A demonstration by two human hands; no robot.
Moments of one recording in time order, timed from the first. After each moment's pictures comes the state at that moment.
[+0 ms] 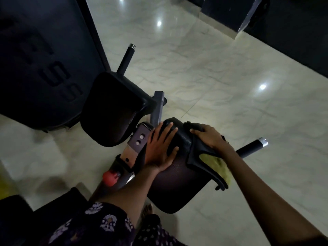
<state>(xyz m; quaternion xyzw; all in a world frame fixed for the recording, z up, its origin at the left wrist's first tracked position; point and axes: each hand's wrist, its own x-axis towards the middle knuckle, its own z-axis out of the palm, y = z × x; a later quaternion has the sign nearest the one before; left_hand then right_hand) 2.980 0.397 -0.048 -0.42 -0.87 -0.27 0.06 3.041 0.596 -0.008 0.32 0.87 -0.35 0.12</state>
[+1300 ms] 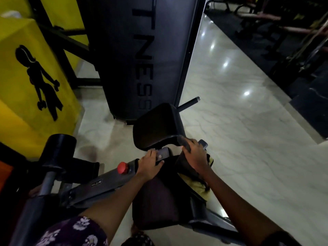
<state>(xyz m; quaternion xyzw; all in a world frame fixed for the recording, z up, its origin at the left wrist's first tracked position) 3.000 0.374 0.003 0.03 -0.93 -0.34 -0.10 2.950 0.563 0.048 -0.05 0.98 -0.20 0.02</state>
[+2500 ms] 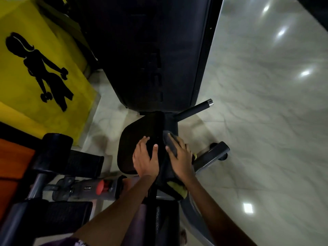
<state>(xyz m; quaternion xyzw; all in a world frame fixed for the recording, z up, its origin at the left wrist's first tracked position) 2.839 0.455 -0.016 0.32 -0.86 -0.36 0.18 2.790 0.562 -0.029 -0.15 0.91 -0.39 0.03</state>
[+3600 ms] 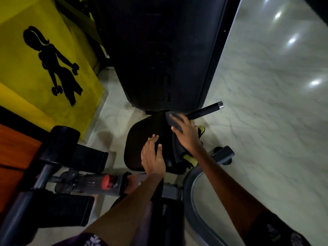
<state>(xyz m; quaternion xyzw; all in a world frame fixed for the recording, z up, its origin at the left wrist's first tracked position) 2.841 0.454 -0.024 0.31 -0.81 -0.45 0.21 2.708 0.538 -0.014 -0.25 0.93 -0.27 0.04</state>
